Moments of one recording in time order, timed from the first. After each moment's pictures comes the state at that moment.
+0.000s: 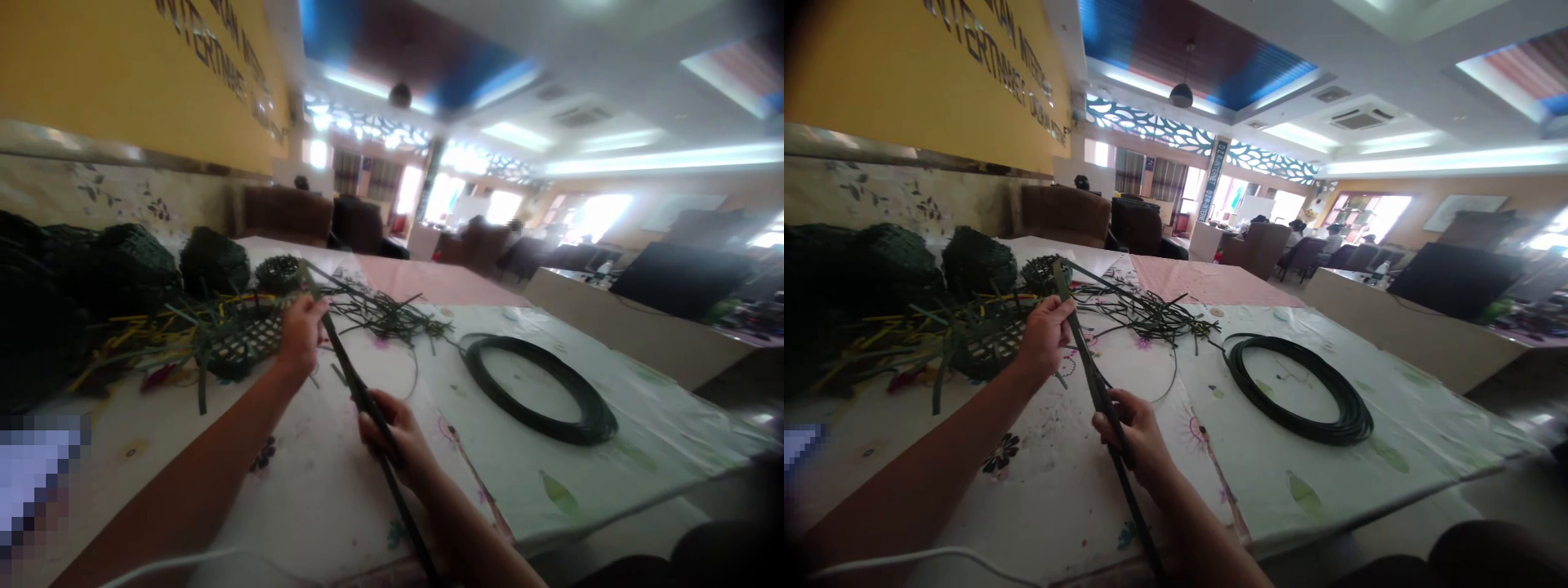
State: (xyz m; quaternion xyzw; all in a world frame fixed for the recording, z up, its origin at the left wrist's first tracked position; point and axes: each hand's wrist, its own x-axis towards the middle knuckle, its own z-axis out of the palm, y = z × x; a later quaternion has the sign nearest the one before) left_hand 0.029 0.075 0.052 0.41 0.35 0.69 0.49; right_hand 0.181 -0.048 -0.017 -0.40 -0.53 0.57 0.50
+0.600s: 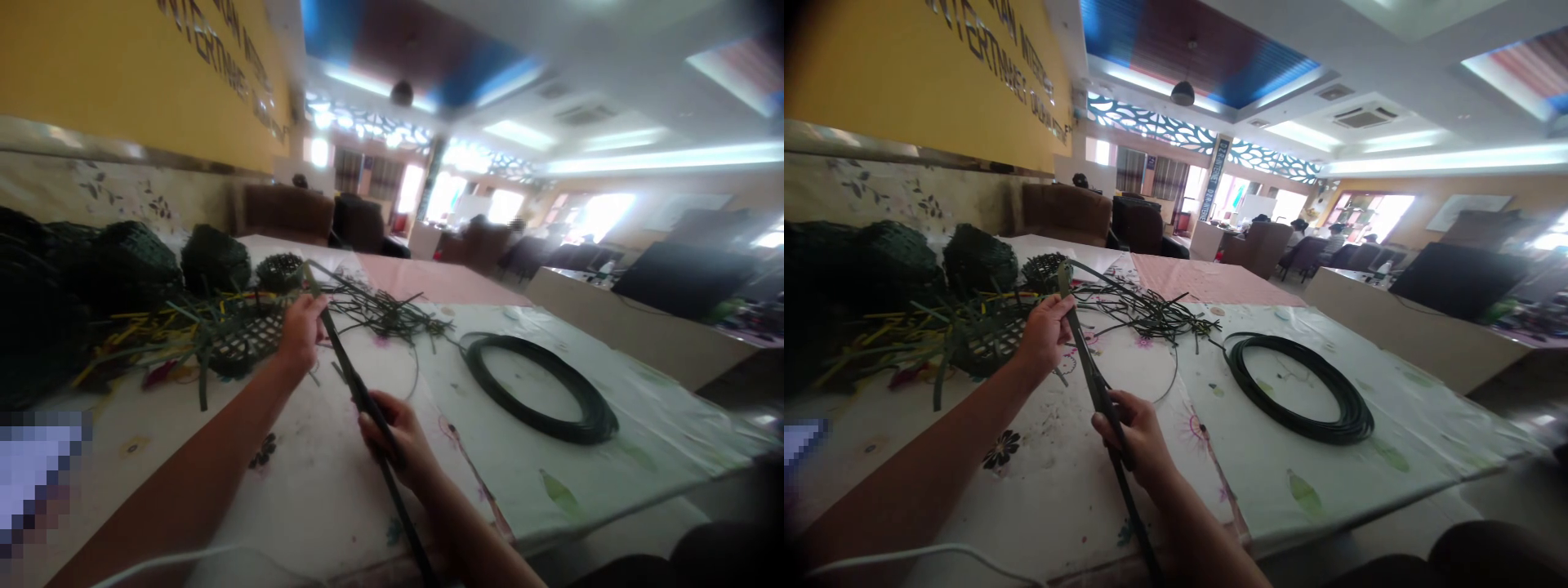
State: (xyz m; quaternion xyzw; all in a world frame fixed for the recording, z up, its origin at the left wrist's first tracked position) left_hand 0.031 0.073 0.051 0.40 0.35 0.68 0.51; right_hand 0.180 -0.052 -0.016 -0.41 -0.53 0.55 0.50
